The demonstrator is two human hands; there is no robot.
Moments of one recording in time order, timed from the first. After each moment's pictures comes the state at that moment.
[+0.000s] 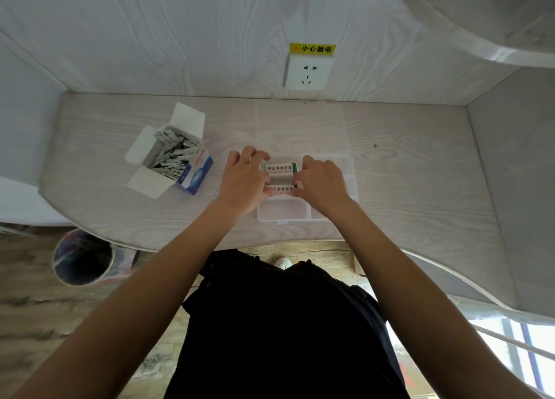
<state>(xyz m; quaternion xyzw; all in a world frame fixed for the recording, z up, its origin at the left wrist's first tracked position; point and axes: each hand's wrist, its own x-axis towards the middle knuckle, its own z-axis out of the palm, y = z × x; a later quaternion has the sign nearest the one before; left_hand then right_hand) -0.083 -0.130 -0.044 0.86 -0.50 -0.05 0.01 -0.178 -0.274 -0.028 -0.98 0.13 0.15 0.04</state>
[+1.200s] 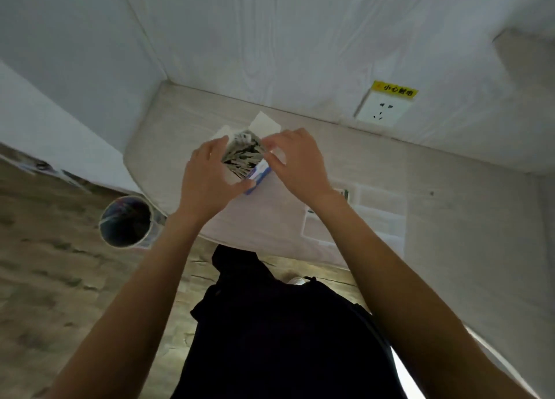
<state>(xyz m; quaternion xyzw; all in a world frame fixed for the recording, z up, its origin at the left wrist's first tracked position) -0.050 -0.007 0.002 0.96 -0.15 -0.04 0.24 -0.082 -0.181 0.022 -0.96 0.00 -0.10 0.28</state>
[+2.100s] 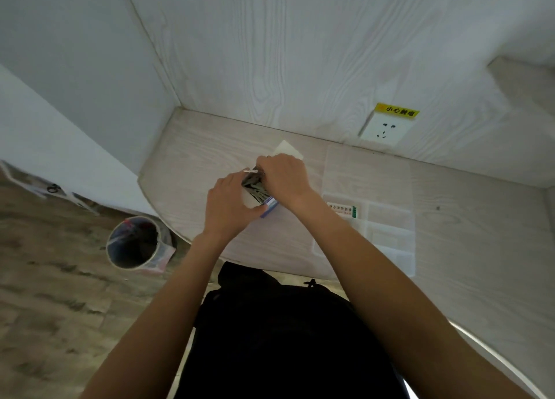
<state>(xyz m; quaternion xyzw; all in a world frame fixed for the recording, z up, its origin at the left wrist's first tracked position) -0.053 -0.009 -0.023 0.95 -0.16 -0.05 0.28 -0.045 -0.146 0.016 -1.00 -0.03 0.02 0.08</state>
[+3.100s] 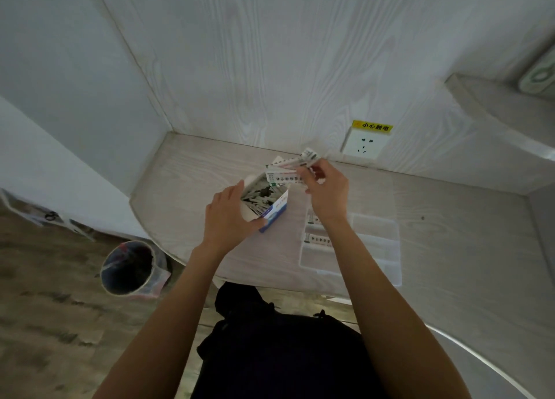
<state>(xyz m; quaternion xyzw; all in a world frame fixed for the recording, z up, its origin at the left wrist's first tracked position) -0.057 -0.032 -0.016 0.96 -0.16 -0.10 0.22 -0.097 -0.215 0.022 -0.80 0.22 -0.20 0.52</state>
